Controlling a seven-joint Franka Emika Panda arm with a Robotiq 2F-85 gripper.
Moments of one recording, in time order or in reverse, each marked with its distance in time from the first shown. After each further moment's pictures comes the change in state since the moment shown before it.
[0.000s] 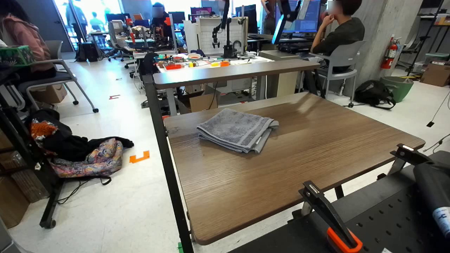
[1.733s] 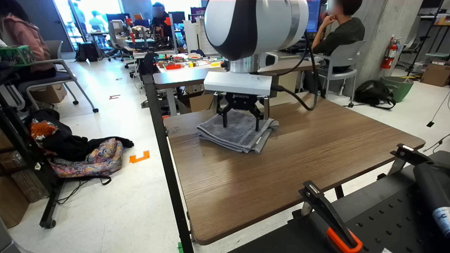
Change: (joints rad) arm 0.164 0.746 -0.213 0.467 -0.319 0.135 0.430
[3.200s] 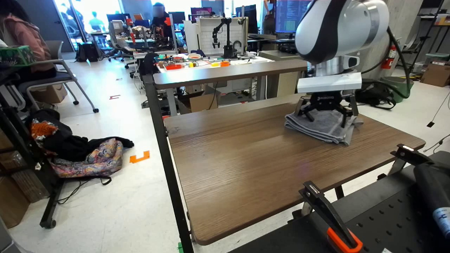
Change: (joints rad) arm -0.190 0.003 -0.195 -0.074 -0.001 -0.142 -0.135
